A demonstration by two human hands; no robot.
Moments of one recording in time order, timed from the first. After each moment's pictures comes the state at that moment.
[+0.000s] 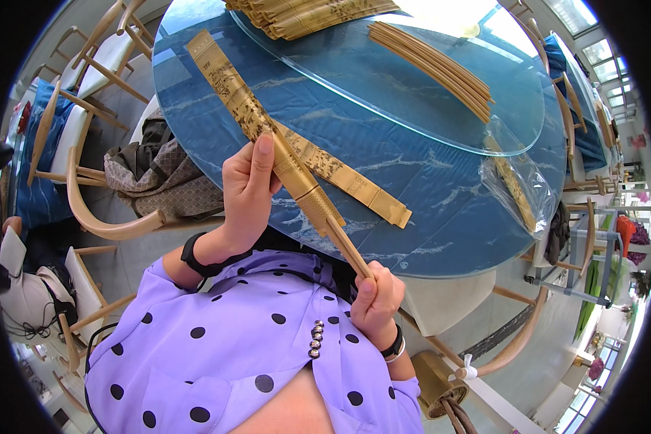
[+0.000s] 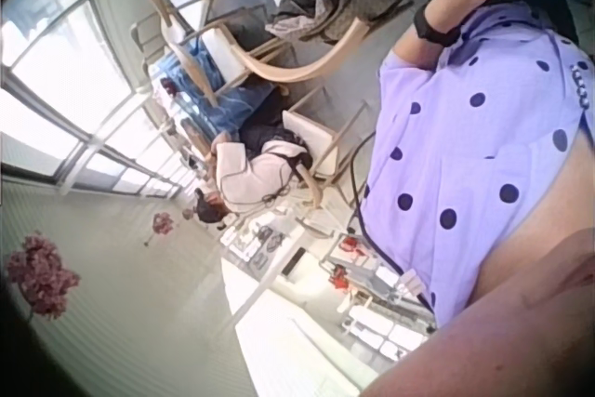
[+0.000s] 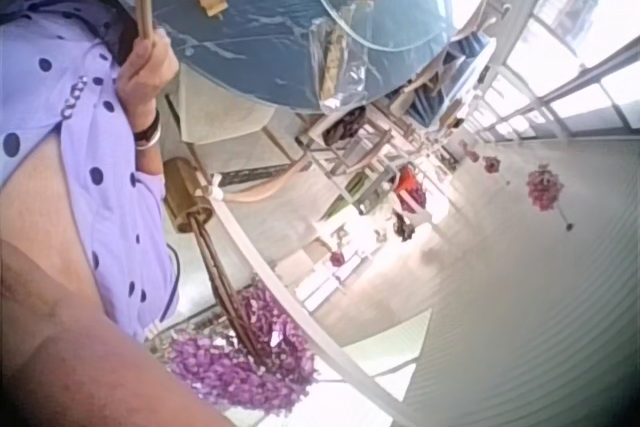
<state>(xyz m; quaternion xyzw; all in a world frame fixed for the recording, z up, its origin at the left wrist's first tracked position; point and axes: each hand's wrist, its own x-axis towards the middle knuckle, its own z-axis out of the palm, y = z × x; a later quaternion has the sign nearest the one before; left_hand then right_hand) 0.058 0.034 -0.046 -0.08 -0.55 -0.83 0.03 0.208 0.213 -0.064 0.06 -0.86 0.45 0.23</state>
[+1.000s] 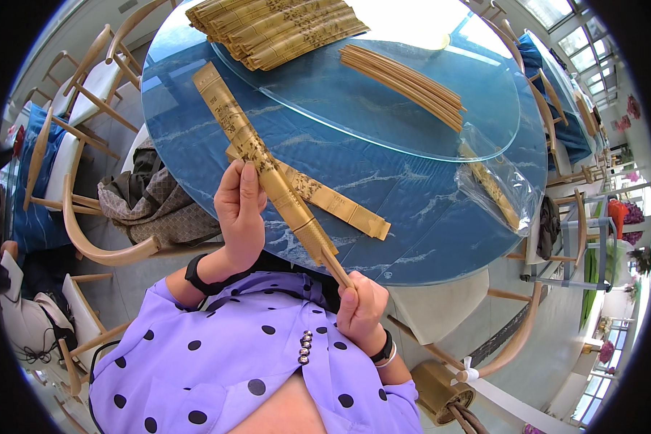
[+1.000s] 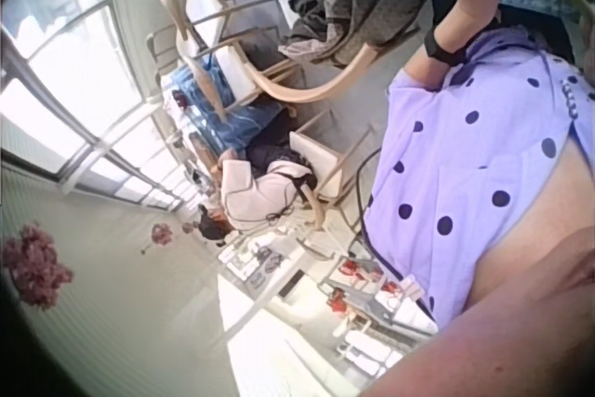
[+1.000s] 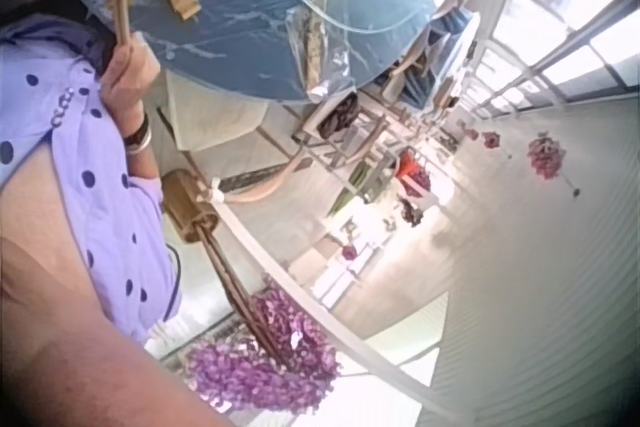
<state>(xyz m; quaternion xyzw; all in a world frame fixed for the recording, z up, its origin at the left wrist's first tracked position) 0.057 0.048 -0.053 -0.11 -0.54 -0.83 0.11 0.206 0.214 -0.063 0.08 -0.87 0.42 0.25</state>
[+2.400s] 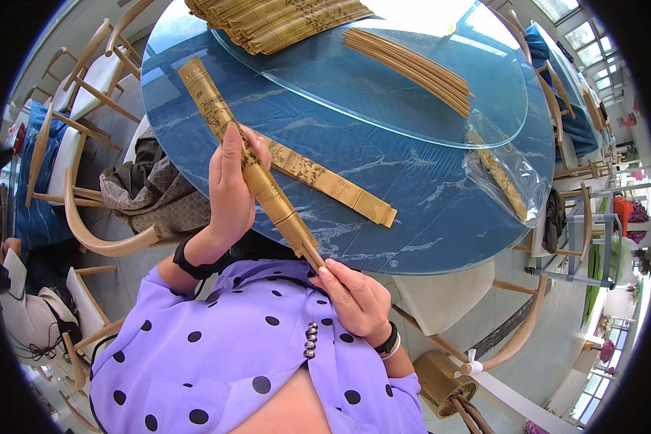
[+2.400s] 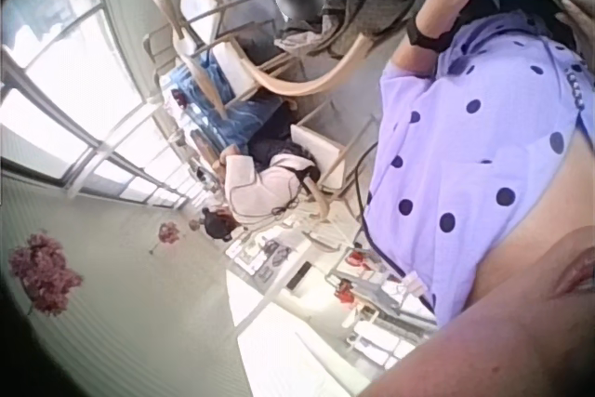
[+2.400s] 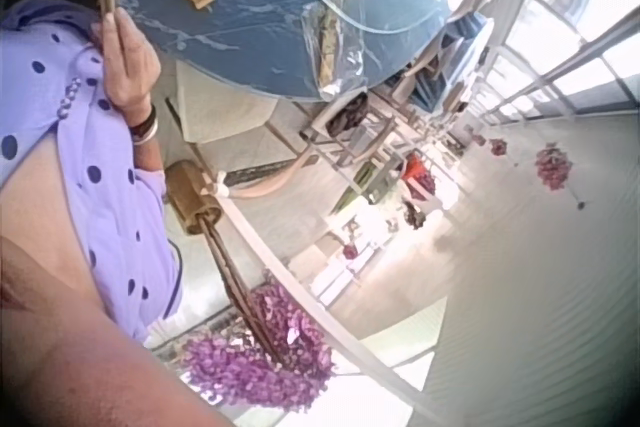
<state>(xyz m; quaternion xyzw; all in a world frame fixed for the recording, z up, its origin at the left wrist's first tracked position) 0.039 0.034 -0.042 -0.09 -0.56 -0.83 0.02 0.199 0.208 -0.045 0.21 -0.88 0.25 0.33</state>
